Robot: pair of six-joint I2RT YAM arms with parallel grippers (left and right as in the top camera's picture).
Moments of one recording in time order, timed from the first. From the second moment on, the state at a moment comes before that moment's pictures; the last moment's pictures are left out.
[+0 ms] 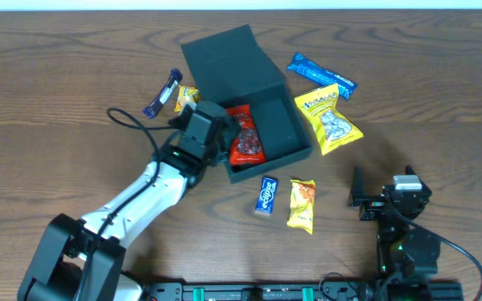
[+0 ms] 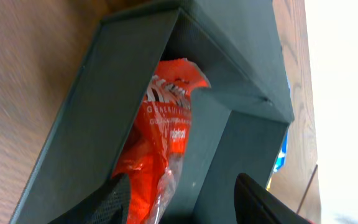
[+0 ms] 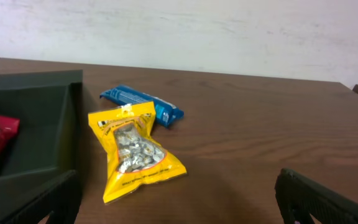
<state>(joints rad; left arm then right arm) -0.50 1.56 0.84 -0.05 0.02 -1.40 0.00 0.01 0.06 -0.18 0.02 -0.05</state>
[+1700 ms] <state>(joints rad) -0.72 2.02 1.57 -0.78 -0.06 -0.62 0.00 0.01 0.06 -0.18 0.02 -0.05</state>
